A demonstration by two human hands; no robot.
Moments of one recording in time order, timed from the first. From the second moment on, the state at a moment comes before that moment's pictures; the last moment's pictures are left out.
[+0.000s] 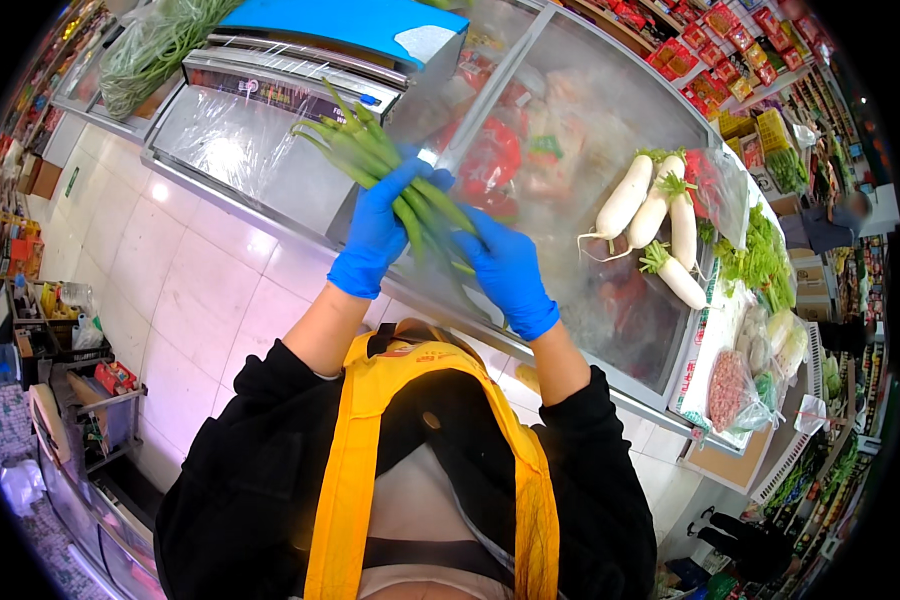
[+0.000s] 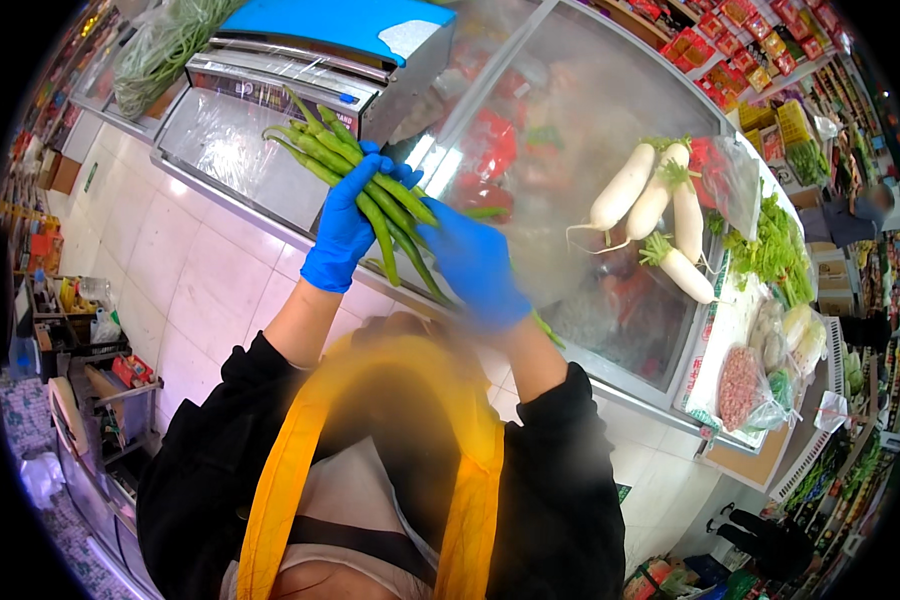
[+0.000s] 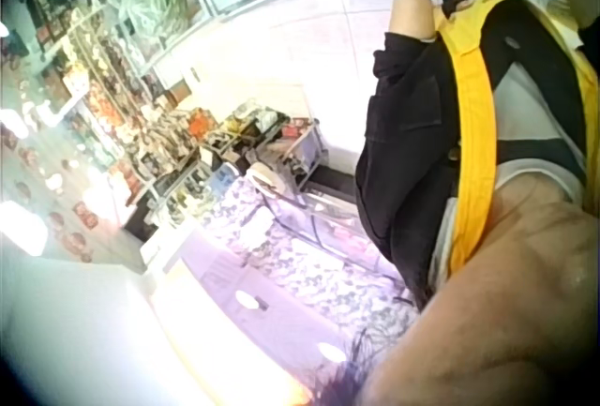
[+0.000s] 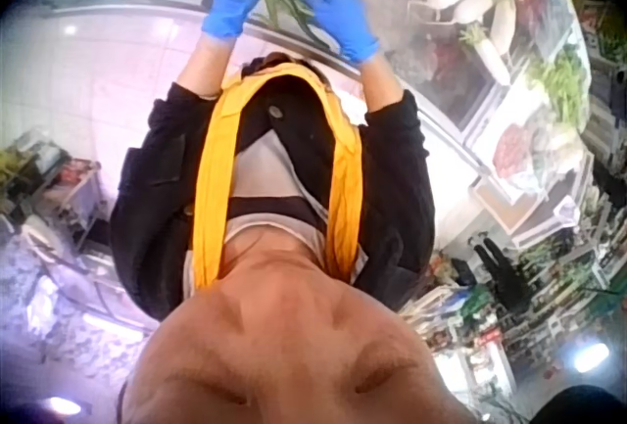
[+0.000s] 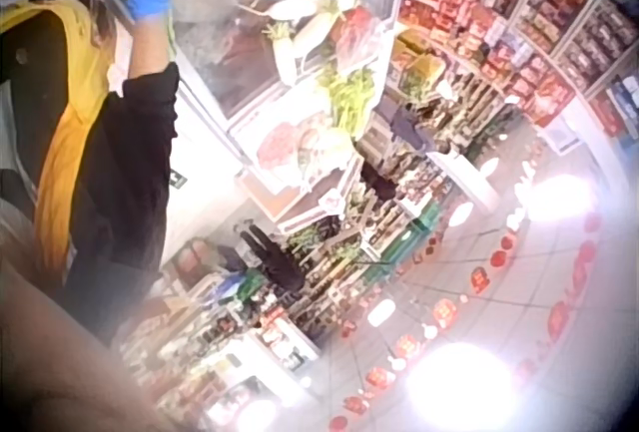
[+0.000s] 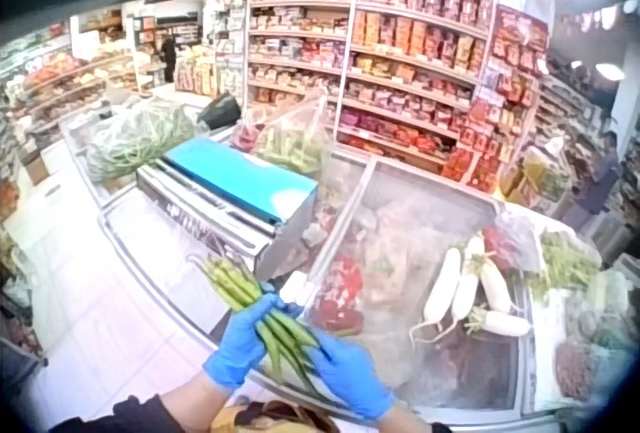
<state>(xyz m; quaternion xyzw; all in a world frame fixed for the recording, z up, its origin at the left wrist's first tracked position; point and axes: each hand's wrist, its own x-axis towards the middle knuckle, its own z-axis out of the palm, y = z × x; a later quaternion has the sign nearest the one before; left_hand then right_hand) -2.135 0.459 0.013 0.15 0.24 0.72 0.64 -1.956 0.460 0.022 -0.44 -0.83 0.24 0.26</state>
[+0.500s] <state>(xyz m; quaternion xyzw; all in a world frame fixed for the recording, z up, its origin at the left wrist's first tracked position) -2.088 0.448 0.032 0.29 0.40 0.67 0.55 -2.023 0.490 0.121 -0.36 -0.85 0.07 0.37</state>
